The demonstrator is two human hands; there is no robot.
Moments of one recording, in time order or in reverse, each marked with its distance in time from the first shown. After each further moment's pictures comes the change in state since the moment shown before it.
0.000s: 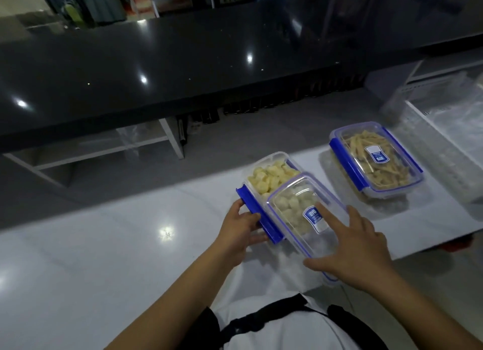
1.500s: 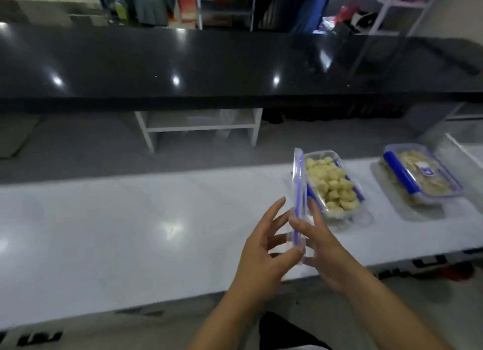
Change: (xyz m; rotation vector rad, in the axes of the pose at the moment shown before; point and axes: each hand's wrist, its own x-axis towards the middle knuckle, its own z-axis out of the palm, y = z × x) left_hand -0.197 -0.005 -0.145 0.179 -0.140 0.517; right_hand -0.106 -0.229 0.051 1.287 -0.224 -0.164
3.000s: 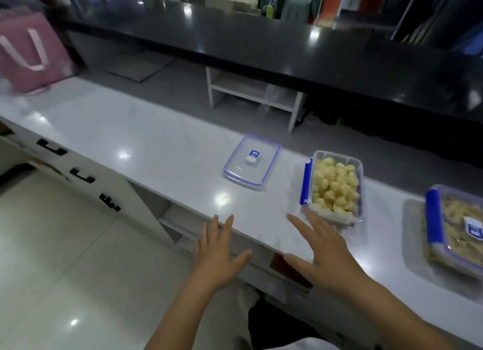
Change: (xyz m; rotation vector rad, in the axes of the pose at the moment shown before) left_hand -0.063 -0.113 0.124 0.976 0.614 -0.483; right_hand 0.000 0.031 -0.197 -1.329 -0.501 -0.564
